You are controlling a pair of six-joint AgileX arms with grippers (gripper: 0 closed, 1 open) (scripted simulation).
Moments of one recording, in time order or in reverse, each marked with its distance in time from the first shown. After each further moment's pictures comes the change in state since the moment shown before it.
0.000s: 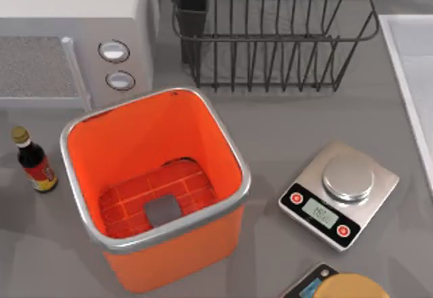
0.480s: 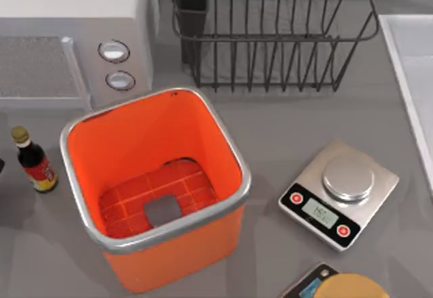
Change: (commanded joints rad) left arm -0.021 0.077 -0.035 0.112 0.001 -0.019; right arm 0.000 0.000 0.000 0.000 0.000 0.000
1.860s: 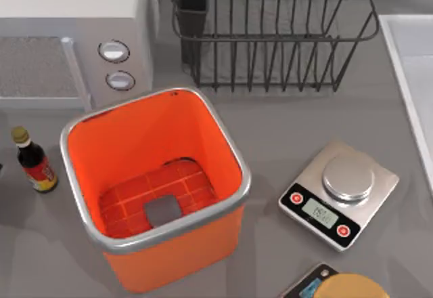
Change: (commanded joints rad) left arm 0.002 -0.025 0.002 -0.019 0.005 -0.004; right arm 0.000 0.000 0.000 0.000 0.000 0.000
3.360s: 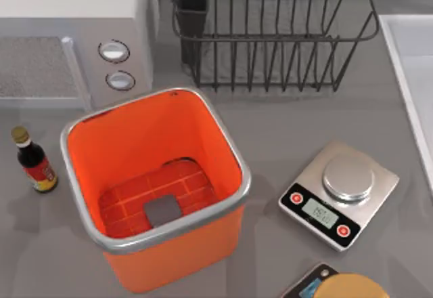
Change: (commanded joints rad) left arm -0.022 -0.155 0.428 -0.577 0.004 -0.035; right arm 0.000 0.000 0.000 0.000 0.000 0.000
